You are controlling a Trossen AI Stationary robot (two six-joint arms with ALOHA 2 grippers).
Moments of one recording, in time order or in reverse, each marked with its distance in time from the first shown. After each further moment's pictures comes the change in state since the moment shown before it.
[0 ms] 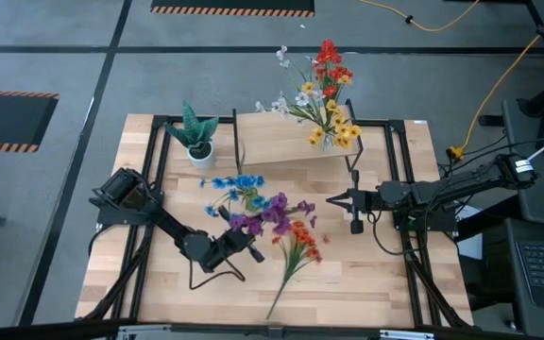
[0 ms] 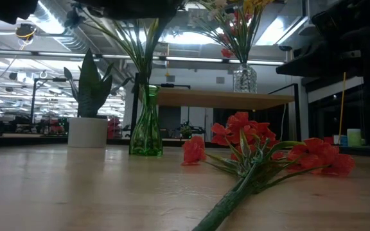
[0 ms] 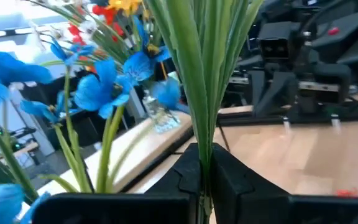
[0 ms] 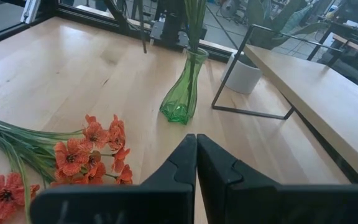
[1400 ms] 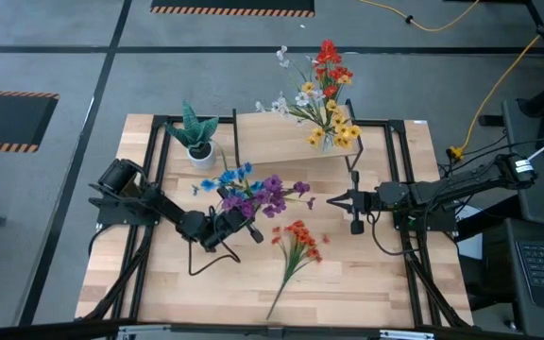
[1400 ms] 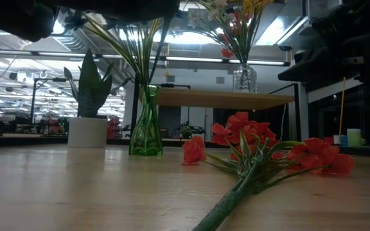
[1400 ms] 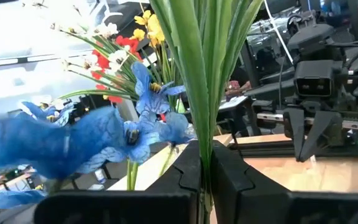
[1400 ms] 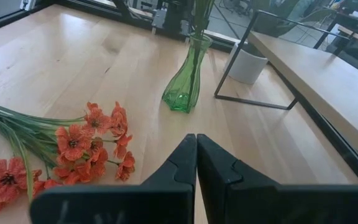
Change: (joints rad) left arm 0.138 -0.067 -0.109 0.226 0.213 0.143; right arm 0.000 0.000 -0.012 -0.027 0.000 0.008
